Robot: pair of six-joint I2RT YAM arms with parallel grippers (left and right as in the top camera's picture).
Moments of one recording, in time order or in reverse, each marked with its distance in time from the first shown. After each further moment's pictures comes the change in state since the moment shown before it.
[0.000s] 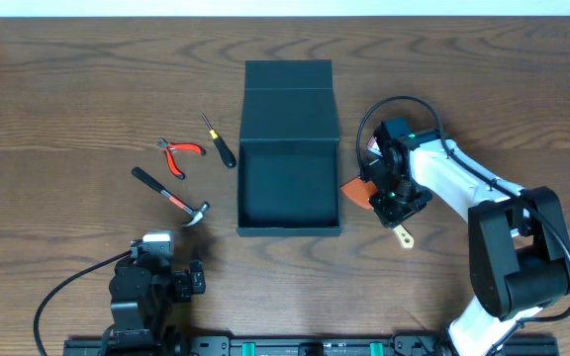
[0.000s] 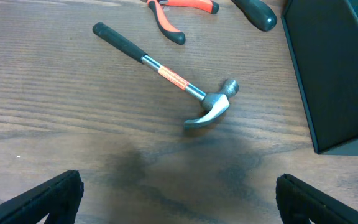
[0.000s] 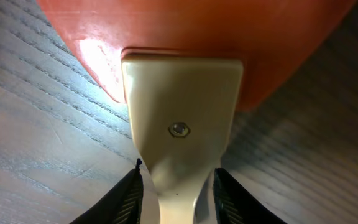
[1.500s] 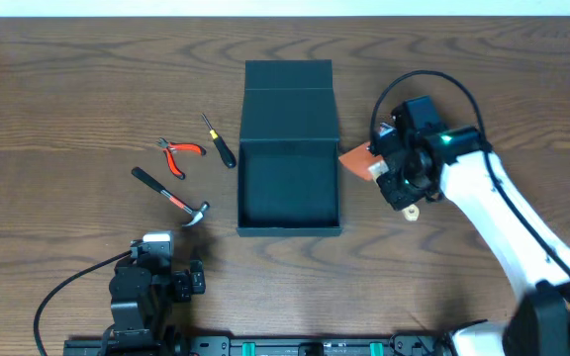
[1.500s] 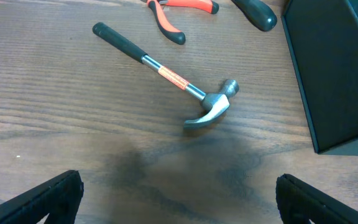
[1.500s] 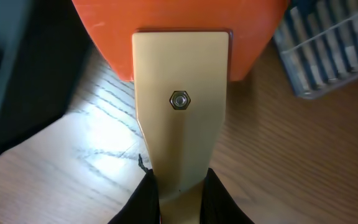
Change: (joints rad) left arm 0.000 0.000 0.000 0.000 0.000 0.000; right arm 0.000 -0.302 0.060 -0.047 -0.017 0.062
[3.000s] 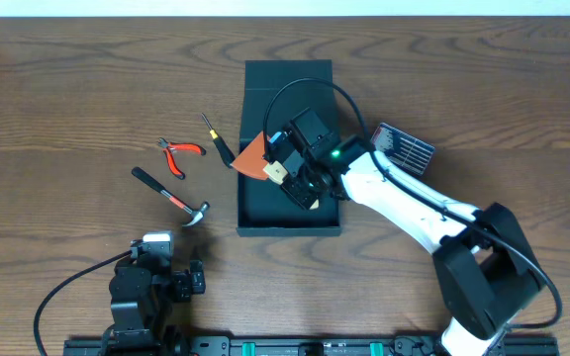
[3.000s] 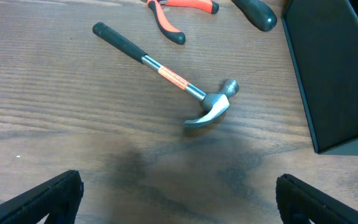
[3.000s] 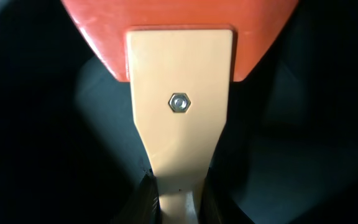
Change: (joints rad) left arm 0.000 0.000 0.000 0.000 0.000 0.000; right arm 0.378 0.319 0.130 0.384 -0.133 0.050
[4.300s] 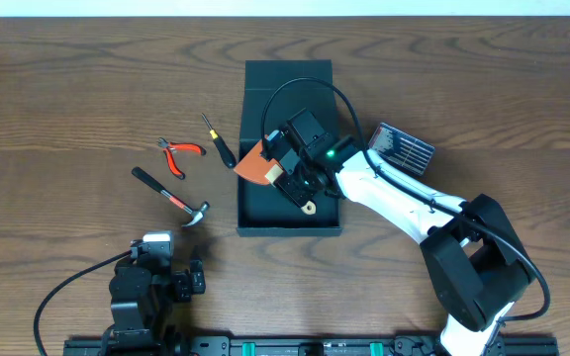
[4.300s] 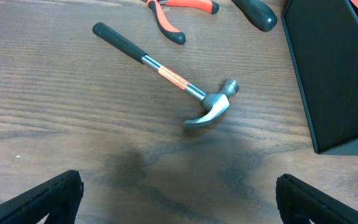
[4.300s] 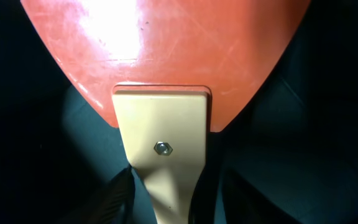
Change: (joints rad) left arm 0.000 0.000 0.000 0.000 0.000 0.000; right arm 0.000 0.039 0.001 0.071 -0.002 0.028
